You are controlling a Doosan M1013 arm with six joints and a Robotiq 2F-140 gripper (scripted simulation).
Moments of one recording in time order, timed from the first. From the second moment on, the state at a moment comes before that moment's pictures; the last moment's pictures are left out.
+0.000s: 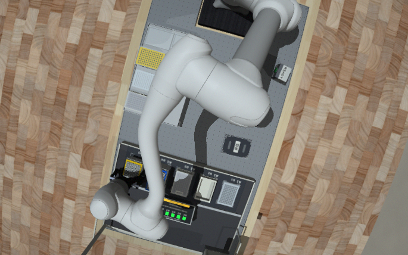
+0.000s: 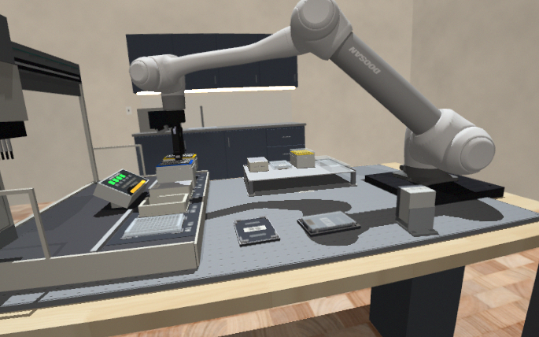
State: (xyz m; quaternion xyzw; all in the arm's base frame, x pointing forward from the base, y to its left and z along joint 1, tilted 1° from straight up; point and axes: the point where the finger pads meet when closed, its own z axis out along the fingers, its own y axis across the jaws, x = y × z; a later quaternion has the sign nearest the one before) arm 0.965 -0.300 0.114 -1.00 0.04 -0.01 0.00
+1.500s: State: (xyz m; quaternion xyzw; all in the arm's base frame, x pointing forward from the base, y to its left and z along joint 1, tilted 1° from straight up) arm 0.965 -0.300 0.086 -1.00 0.04 -0.01 0.00
